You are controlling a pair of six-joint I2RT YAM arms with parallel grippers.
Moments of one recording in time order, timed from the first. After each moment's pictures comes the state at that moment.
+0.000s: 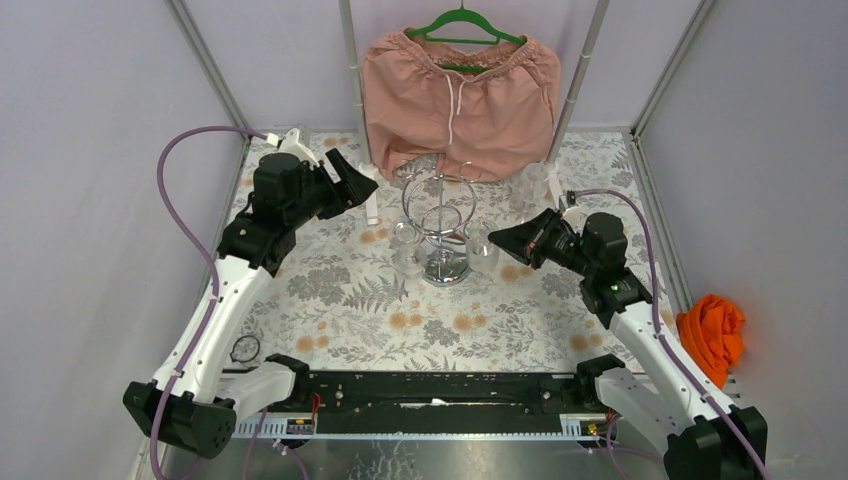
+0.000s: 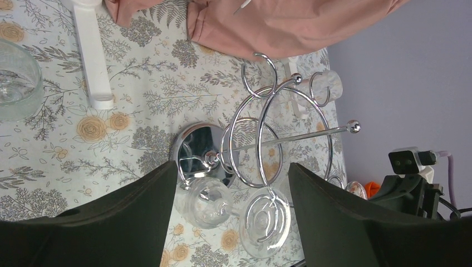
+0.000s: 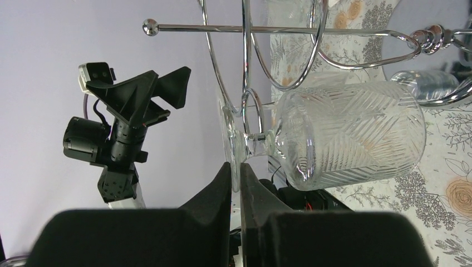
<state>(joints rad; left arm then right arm) -0.28 1.08 1.18 -0.49 0.18 -0.67 0.29 0.87 0.60 0.05 -0.61 1.35</state>
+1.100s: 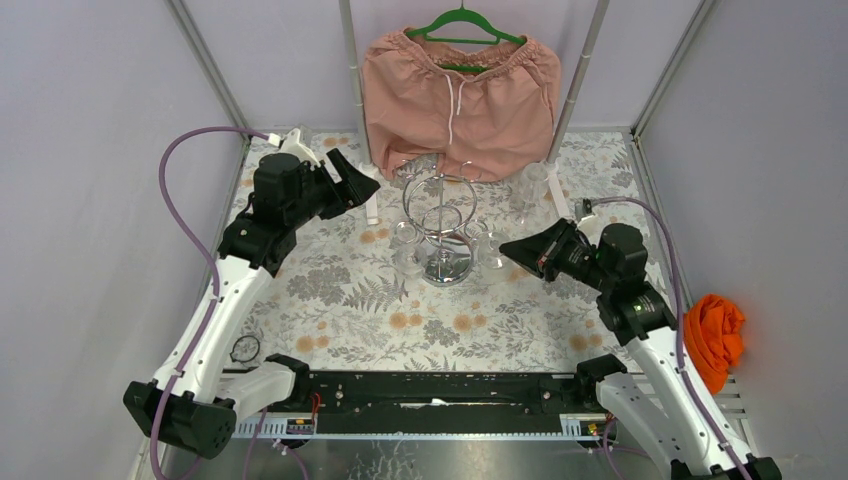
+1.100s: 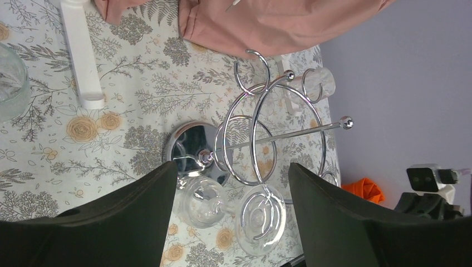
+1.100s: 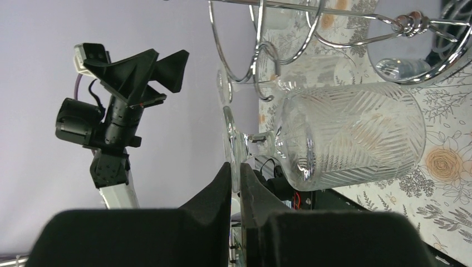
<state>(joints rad) -0.28 1.08 1.17 -0.47 0.20 -0.68 0.29 0.69 0.67 -0.25 -0.57 1.26</state>
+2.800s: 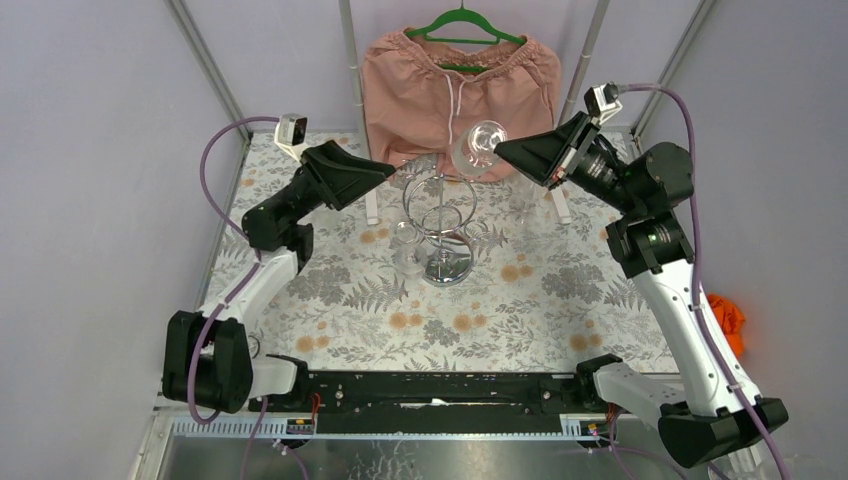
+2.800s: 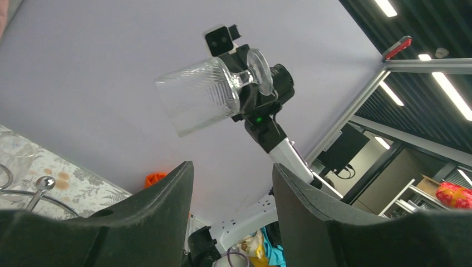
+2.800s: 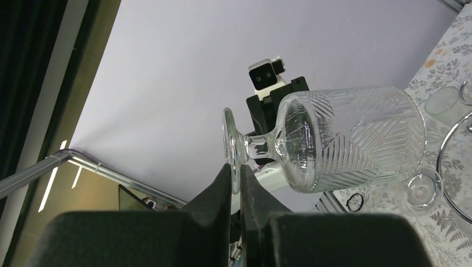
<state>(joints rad) -0.18 1.29 0.82 1.41 0.83 -1.60 0.29 1.04 1.26 0.11 -0.73 1.35</state>
